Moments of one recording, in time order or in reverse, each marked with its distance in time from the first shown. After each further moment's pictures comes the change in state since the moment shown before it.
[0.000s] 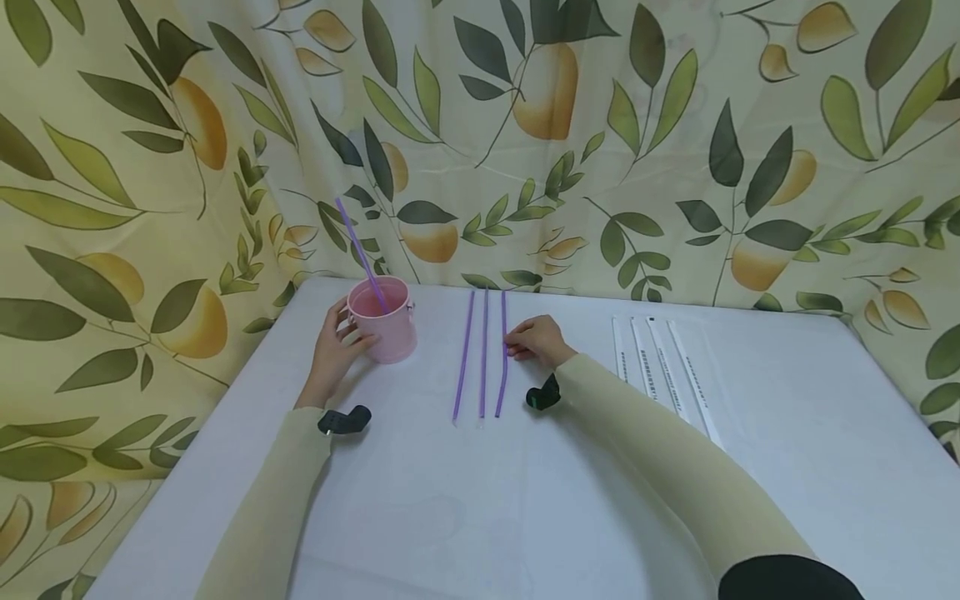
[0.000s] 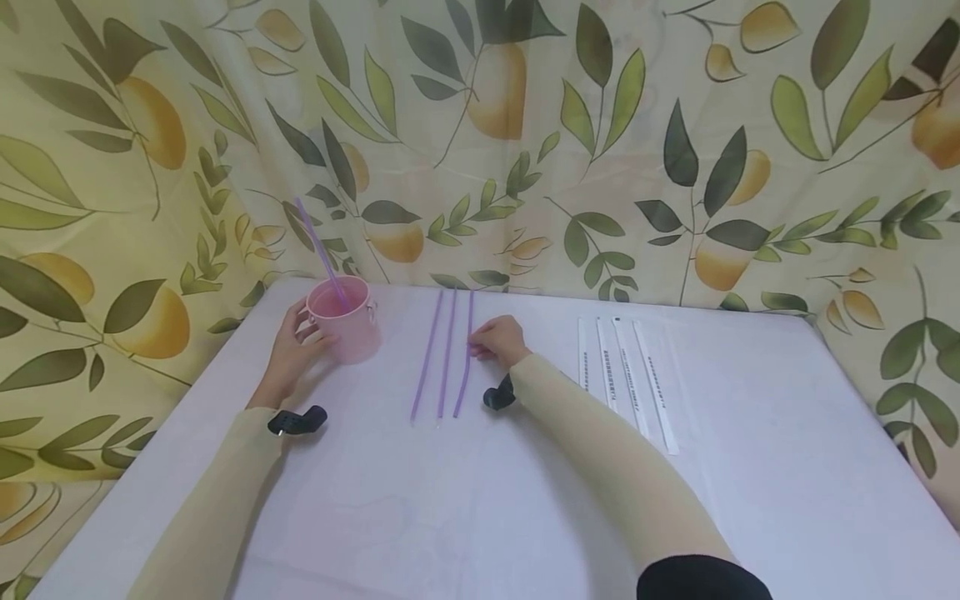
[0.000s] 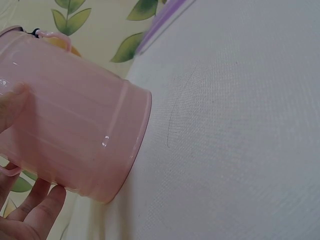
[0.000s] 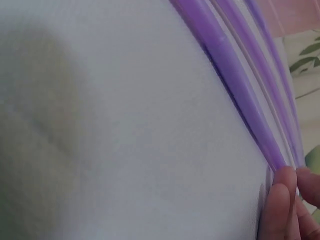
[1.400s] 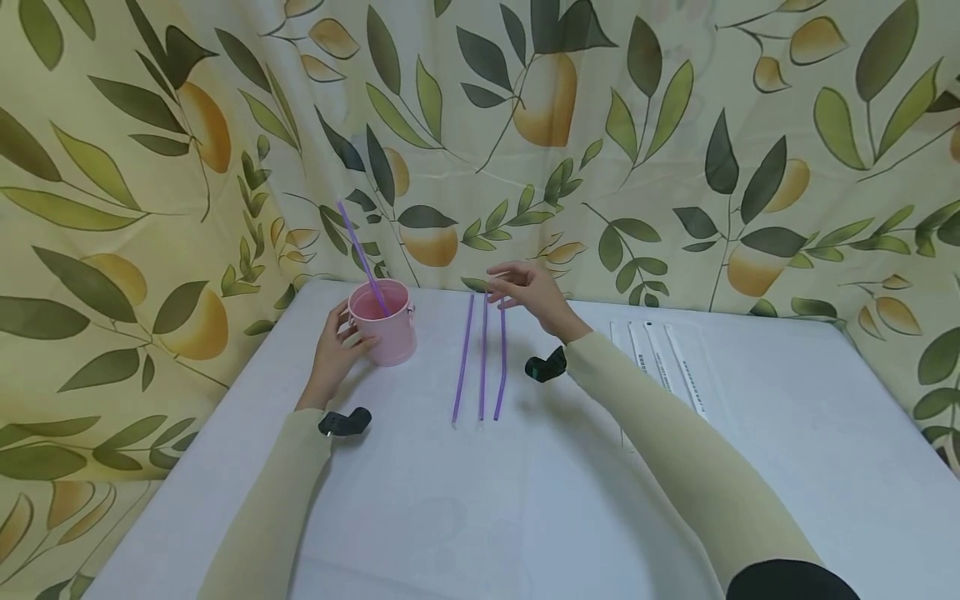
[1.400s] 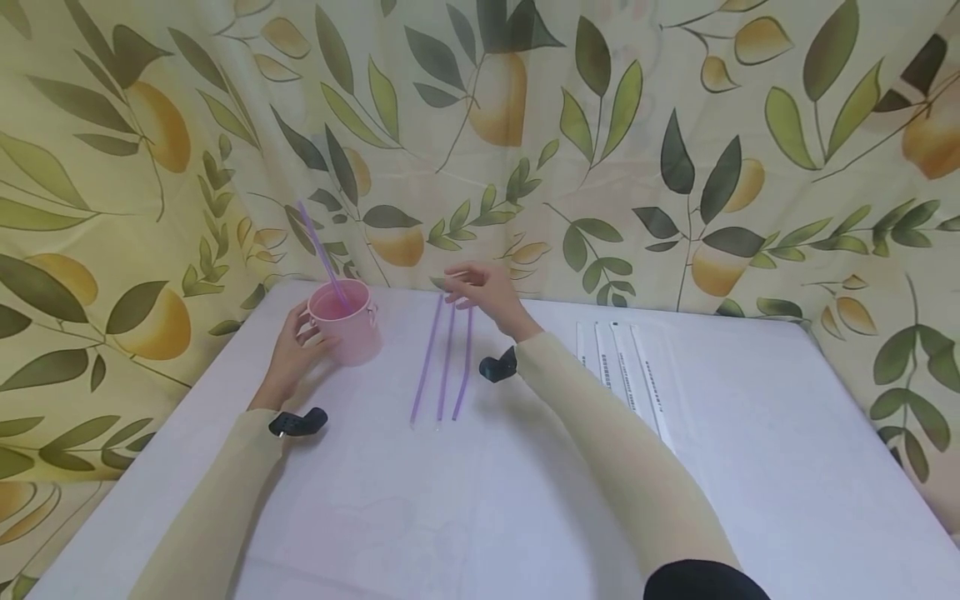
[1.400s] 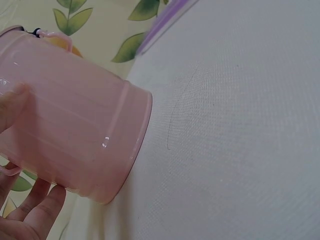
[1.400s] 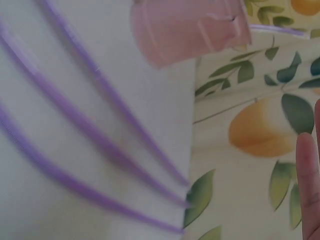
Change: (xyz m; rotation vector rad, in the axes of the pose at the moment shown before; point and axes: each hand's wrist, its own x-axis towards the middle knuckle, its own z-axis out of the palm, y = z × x) left_hand 0.000 0.000 0.000 0.015 0.001 0.005; right_hand -0.029 -0.071 -0.018 0.080 -0.163 -0.604
